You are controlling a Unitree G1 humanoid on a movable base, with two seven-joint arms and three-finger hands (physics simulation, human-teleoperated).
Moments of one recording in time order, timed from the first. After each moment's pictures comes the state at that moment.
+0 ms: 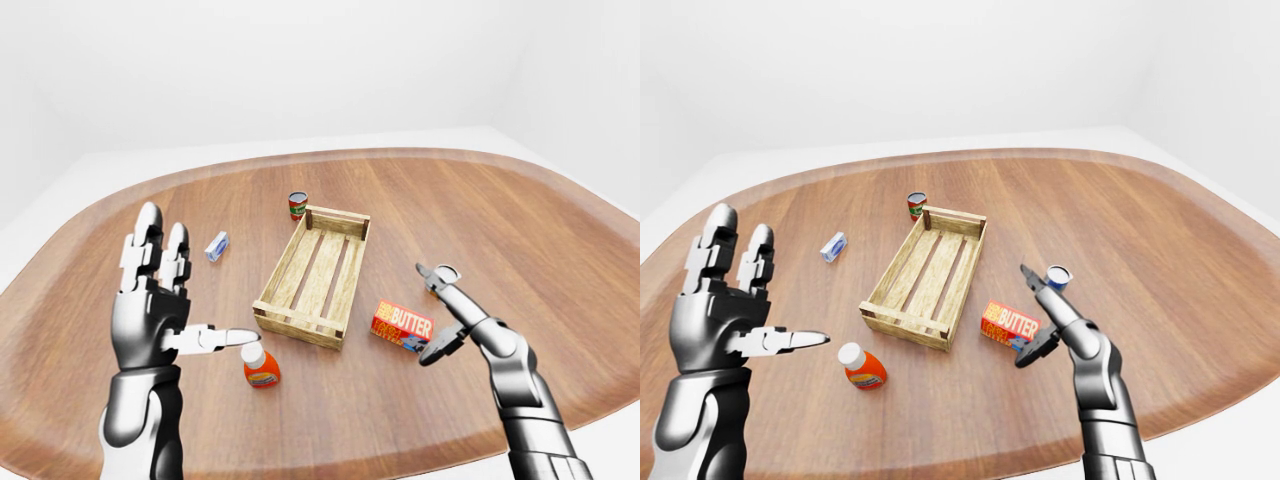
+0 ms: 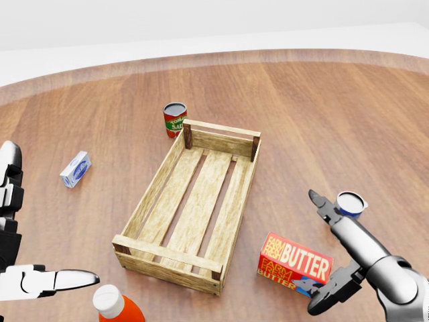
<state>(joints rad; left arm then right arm) 0.14 0.02 0.26 -0.61 -0.22 0.09 -0.18 -0.14 -0.27 -0.18 0.16 -0.54 0.09 0.53</state>
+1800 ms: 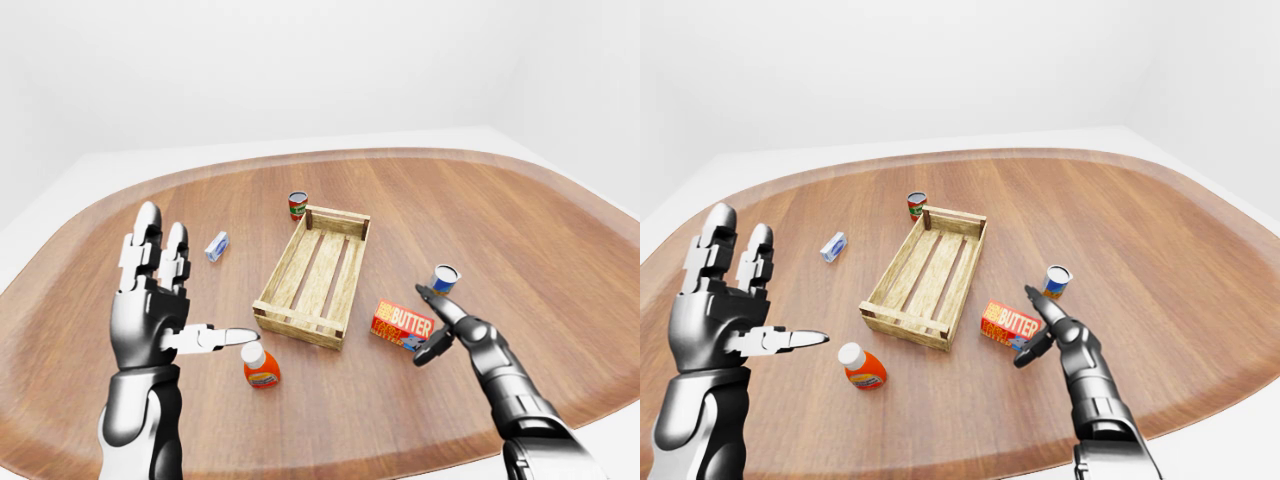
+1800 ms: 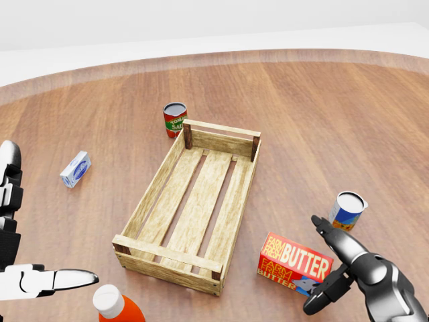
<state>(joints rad) 0.13 0.03 0.26 -0.60 -0.23 0.09 -0.19 -0.40 -0.32 -0.09 0.80 -0.54 0.09 0.37</state>
